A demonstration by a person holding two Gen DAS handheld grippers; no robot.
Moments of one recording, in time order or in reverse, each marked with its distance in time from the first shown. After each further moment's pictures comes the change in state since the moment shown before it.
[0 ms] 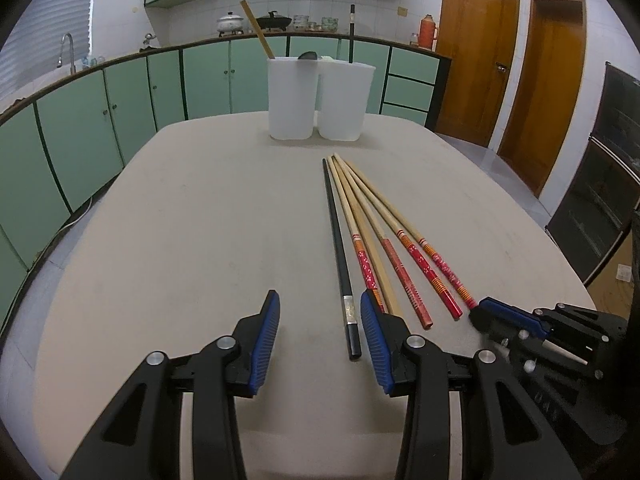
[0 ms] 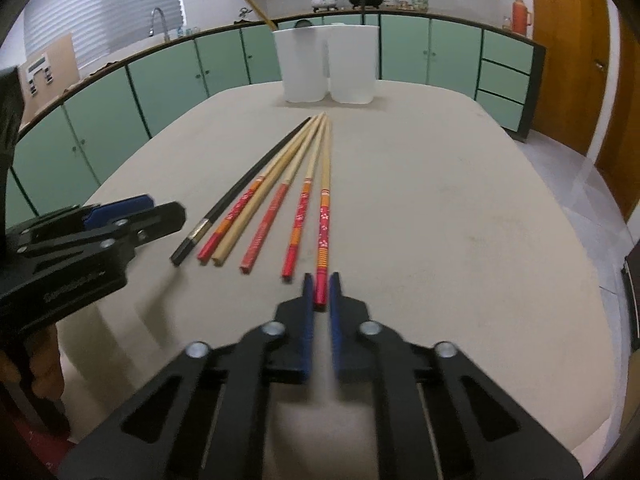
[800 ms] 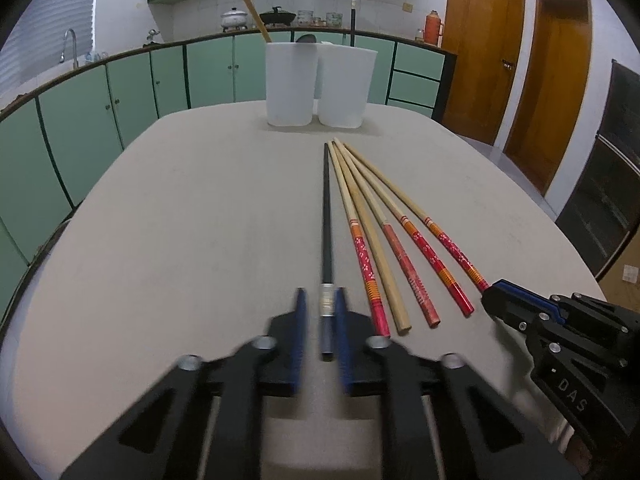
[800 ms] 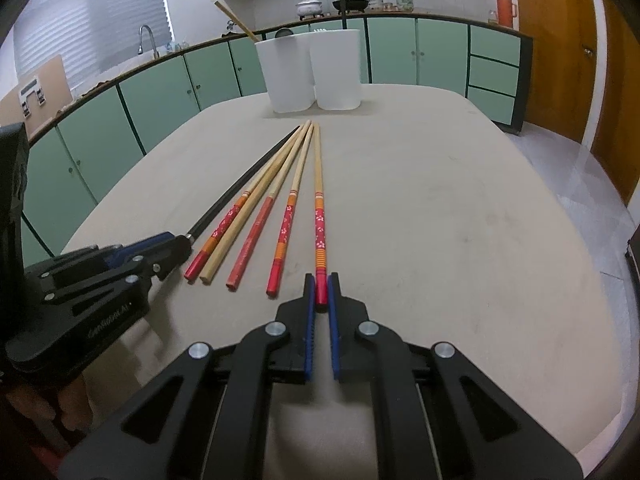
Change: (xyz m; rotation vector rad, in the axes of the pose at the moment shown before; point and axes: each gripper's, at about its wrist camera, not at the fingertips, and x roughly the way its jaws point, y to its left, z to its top) left arm 0.020 -0.006 -0.010 -0.011 0.008 0.016; right arm 0.004 -0.012 0.002 0.060 -0.030 0.008
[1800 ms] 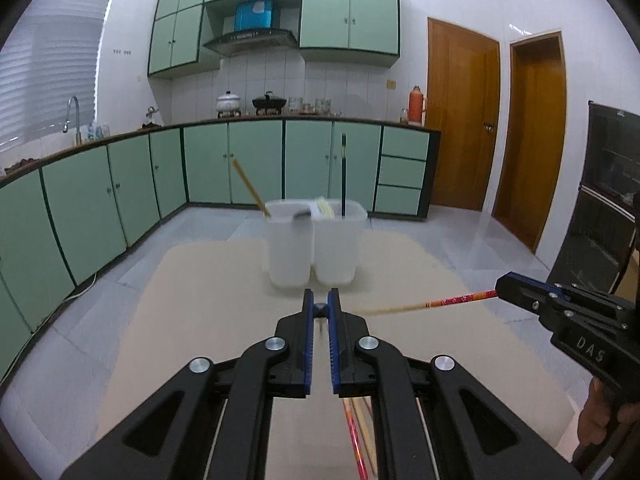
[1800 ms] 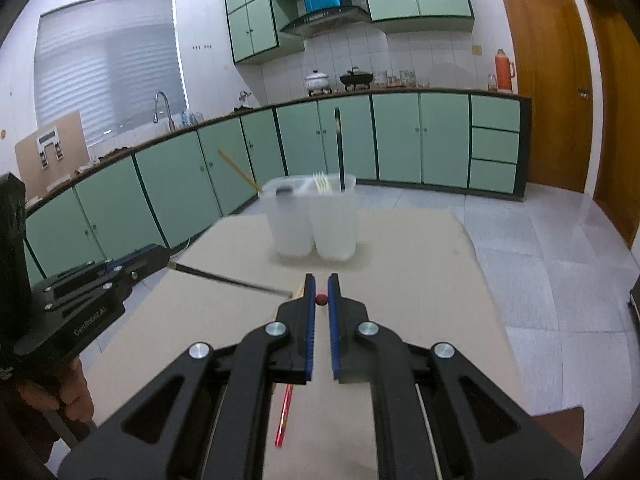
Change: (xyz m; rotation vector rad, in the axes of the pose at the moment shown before) left arm -0.074 0.002 0.119 0.051 -0.304 -0.018; right arm -0.070 -0.020 0.124 -0.011 -0.262 0.046
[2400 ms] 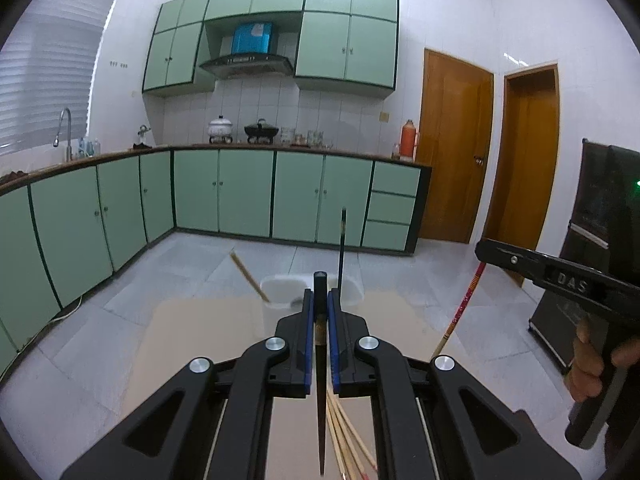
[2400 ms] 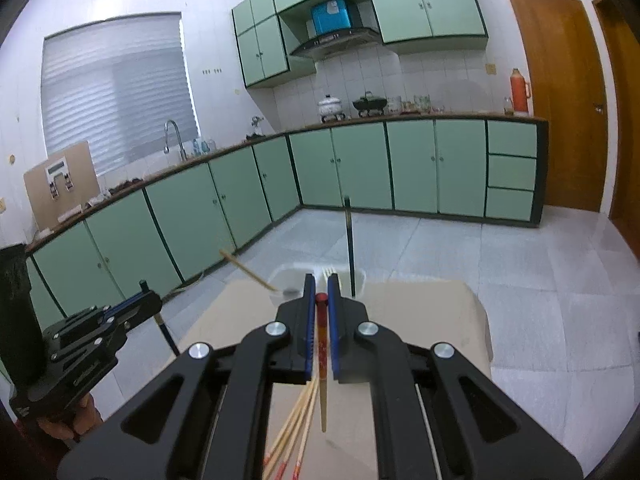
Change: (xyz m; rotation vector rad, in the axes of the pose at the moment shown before) left arm 0.000 0.021 0.087 -0.035 -0.100 -0.059; right arm 0.015 -0.013 0.127 0.006 -0.070 0.069
